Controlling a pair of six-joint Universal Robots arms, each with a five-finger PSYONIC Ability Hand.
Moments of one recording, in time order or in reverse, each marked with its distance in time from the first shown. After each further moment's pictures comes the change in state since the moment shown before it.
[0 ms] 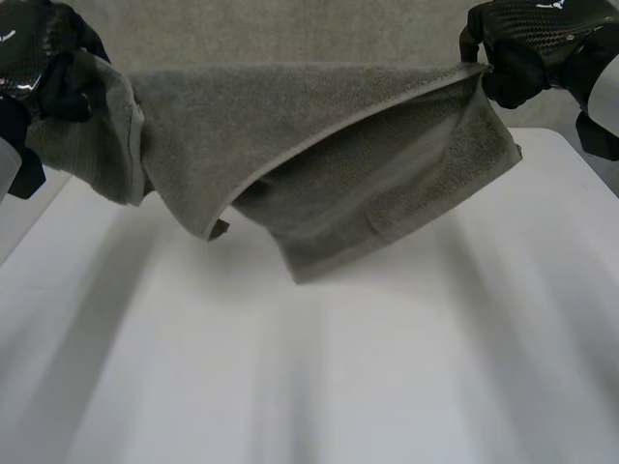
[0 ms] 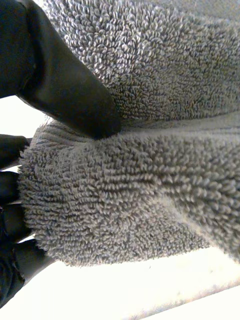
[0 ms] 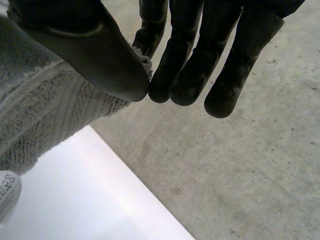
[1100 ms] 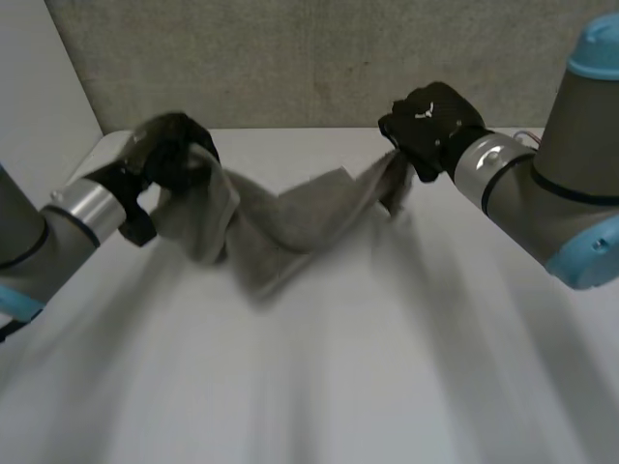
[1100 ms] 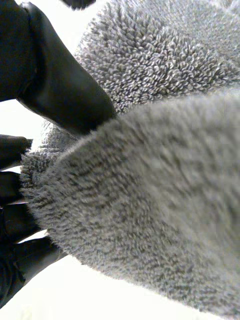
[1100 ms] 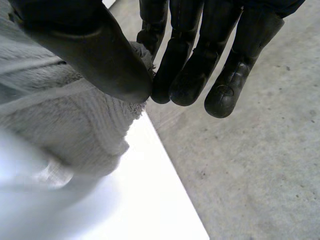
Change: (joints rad) left arm -0.028 -0.468 0.135 0.096 0.310 -0.398; right arm 0.186 0.285 0.010 -0.165 0.125 -0.351; left_hand 0.000 -0.005 -0.038 -0.059 0.005; right_hand 0.009 0.000 0.000 0.005 0.006
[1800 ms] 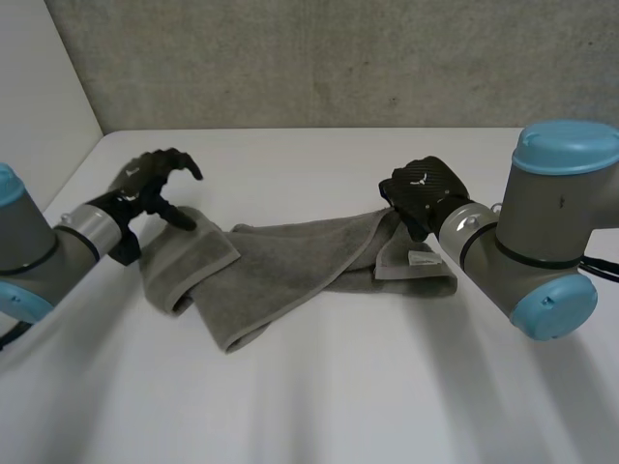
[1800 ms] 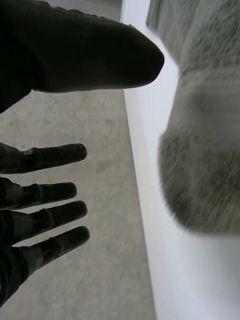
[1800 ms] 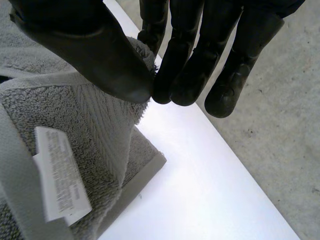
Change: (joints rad) left arm 0.082 -0.240 0.146 -0.041 -0.037 0.190; right arm 0.005 0.094 0.193 -0.161 0.062 0.118; left_hand -0.850 -0.879 -0.856 -0.864 -0.908; right_hand 0.000 0.000 0.000 0.000 -0.001
